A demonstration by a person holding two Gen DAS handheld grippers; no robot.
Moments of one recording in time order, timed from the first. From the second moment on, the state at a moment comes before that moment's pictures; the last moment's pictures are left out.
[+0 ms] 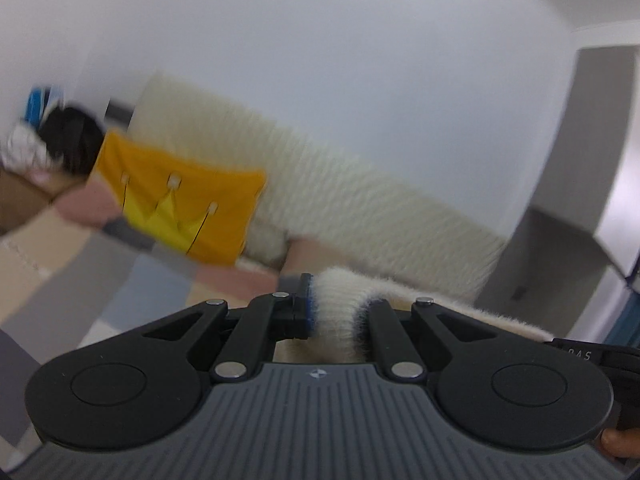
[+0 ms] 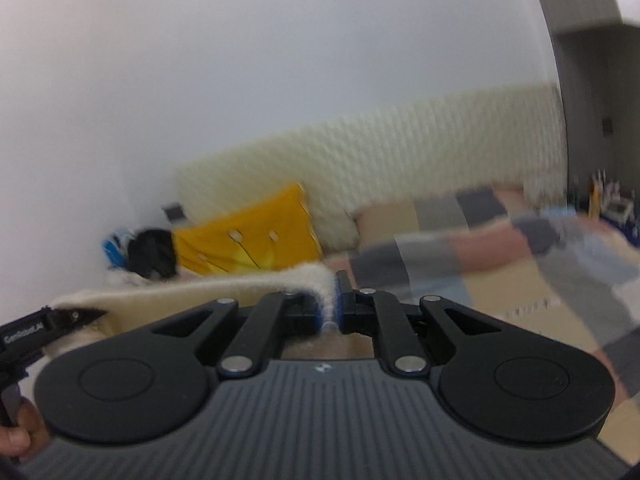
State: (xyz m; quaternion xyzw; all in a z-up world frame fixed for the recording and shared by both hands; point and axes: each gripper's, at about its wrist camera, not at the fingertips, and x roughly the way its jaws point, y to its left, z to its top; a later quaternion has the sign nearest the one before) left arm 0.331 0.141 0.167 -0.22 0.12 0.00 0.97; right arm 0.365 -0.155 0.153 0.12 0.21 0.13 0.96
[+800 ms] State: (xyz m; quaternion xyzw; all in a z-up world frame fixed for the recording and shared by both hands) left arm 0.719 0.200 -0.171 -0.16 0.33 -0.03 0.93; right arm 0.578 -0.071 -0.133 0.07 0.38 0.08 0.92
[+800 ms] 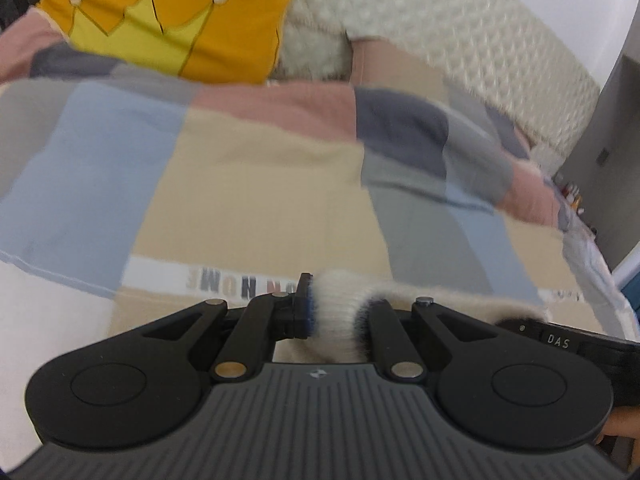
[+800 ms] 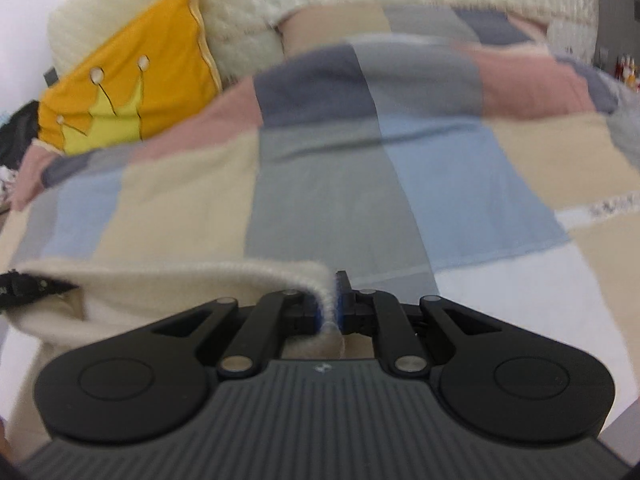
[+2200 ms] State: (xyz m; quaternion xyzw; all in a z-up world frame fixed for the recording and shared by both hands) left arm 0.513 0.146 0.017 -0.11 0.33 -0.08 0.94; right arm 0.424 -0.070 0.020 0.07 0.35 0.14 0.93
